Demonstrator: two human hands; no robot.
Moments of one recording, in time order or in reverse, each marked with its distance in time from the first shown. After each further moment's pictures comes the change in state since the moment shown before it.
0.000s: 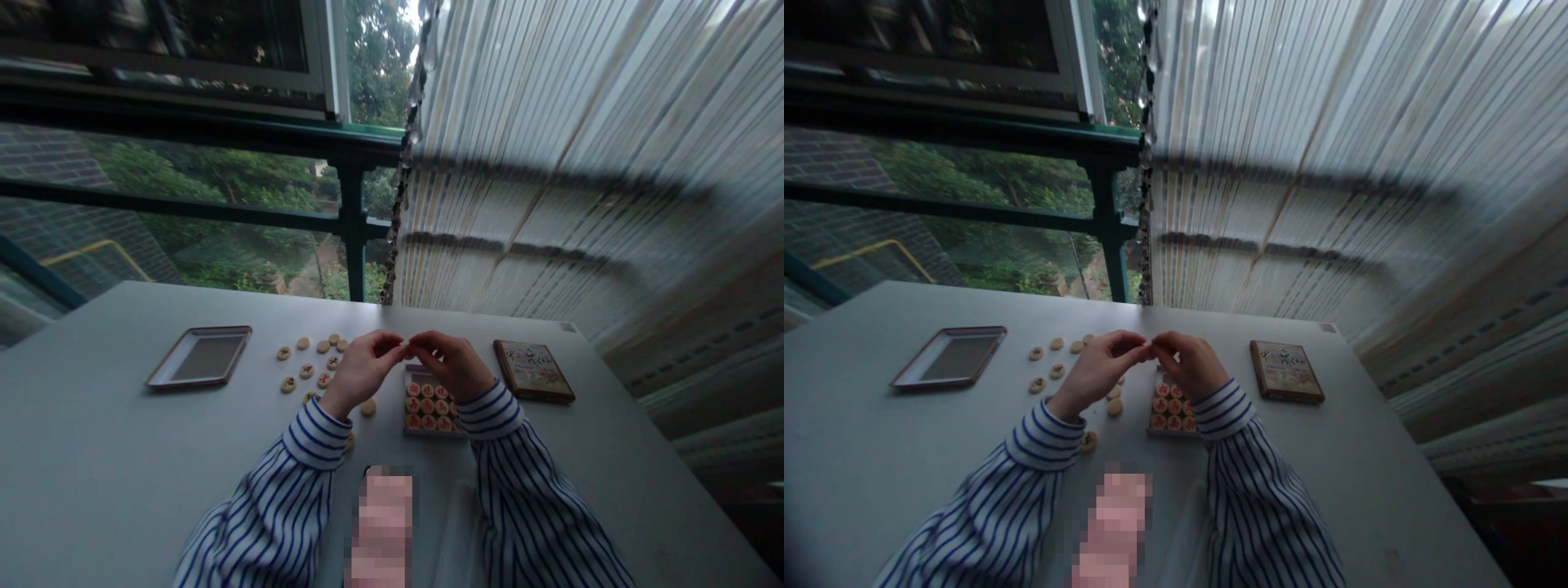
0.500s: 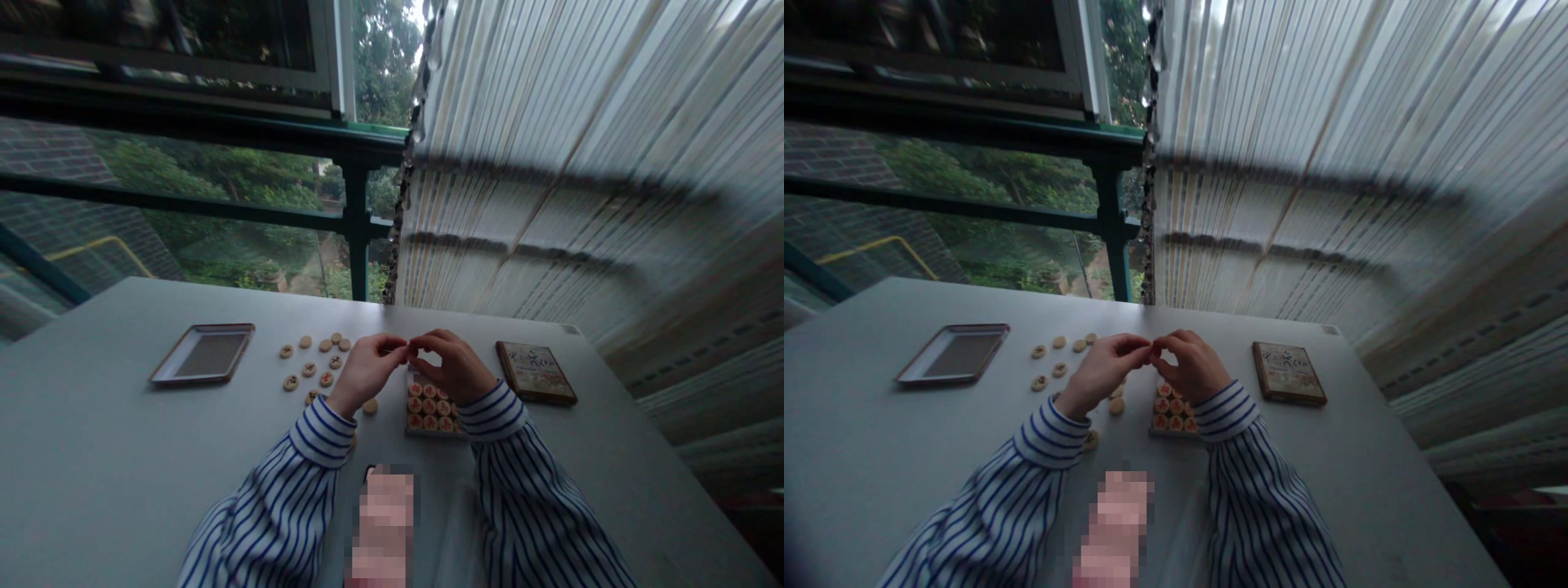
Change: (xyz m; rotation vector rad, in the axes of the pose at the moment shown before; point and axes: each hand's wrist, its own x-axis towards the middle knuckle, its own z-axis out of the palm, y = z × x) left_hand 0.001 -0.003 0.004 -0.033 0.018 -0.087; right_hand 0.000 0.004 0.002 -0.244 0.008 -0.135
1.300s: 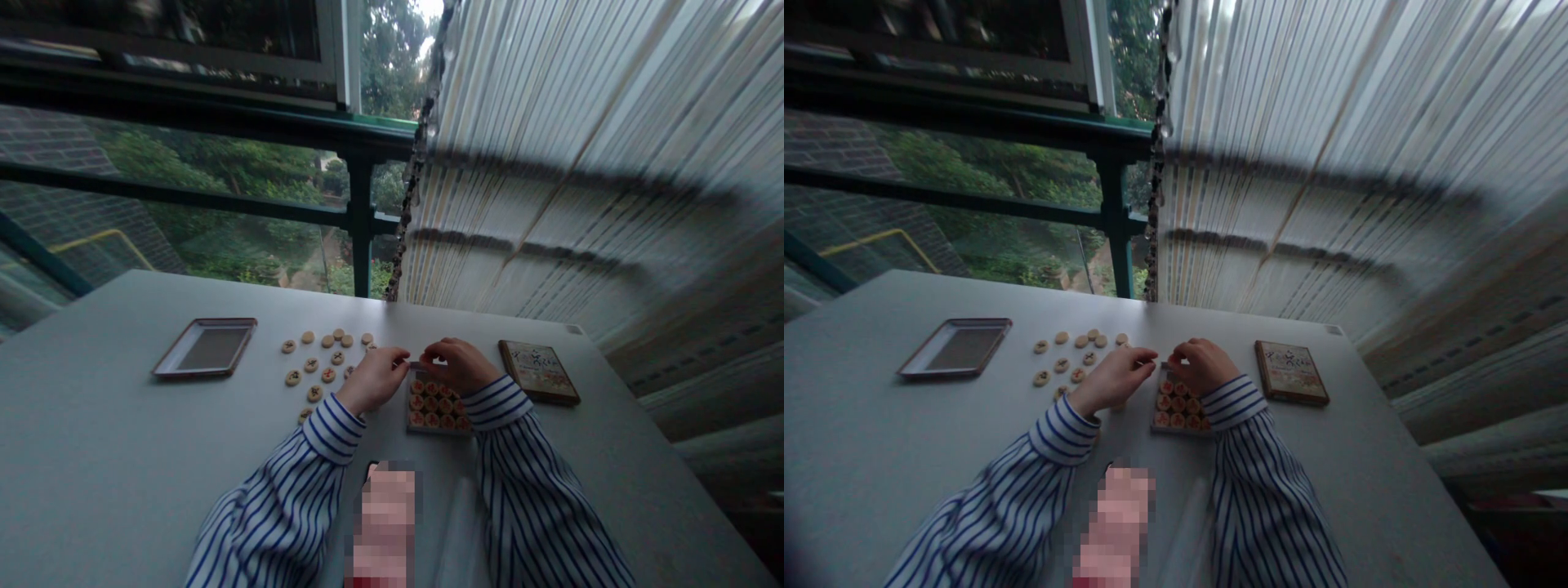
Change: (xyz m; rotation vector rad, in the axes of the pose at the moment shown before) left_hand -0.003 -0.017 0.001 0.533 -0.135 0.080; right_hand -0.005 0.024 0.004 -0.214 -0.316 0.134
